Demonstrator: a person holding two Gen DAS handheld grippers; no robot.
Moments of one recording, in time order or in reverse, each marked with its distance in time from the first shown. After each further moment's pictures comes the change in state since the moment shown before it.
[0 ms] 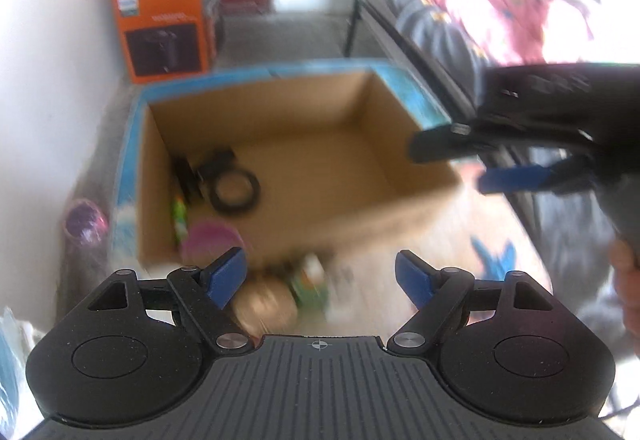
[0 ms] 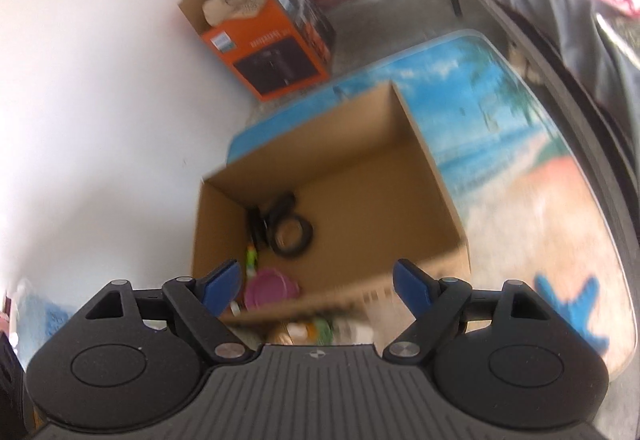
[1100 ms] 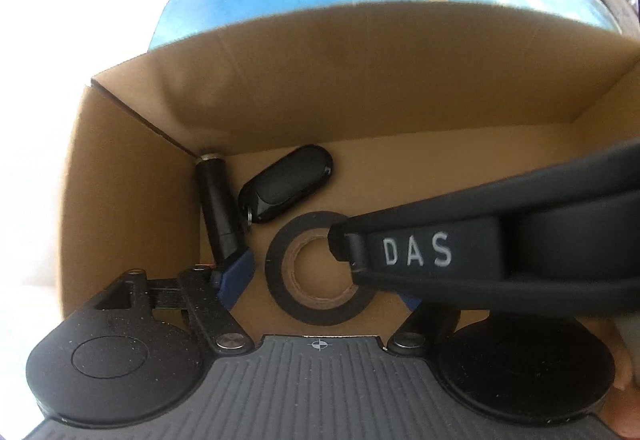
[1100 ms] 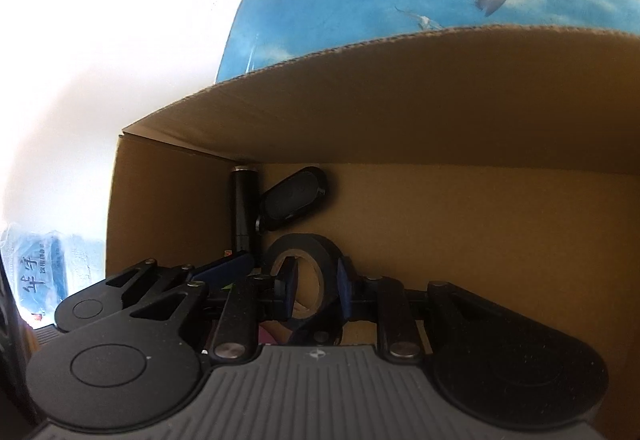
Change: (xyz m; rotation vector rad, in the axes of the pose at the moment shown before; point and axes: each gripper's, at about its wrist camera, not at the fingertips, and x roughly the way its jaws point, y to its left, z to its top) left arm 0.212 0.071 0.111 -0.166 0.385 0.300; right arm 0.287 0.033 0.113 -0.198 0.506 0.196
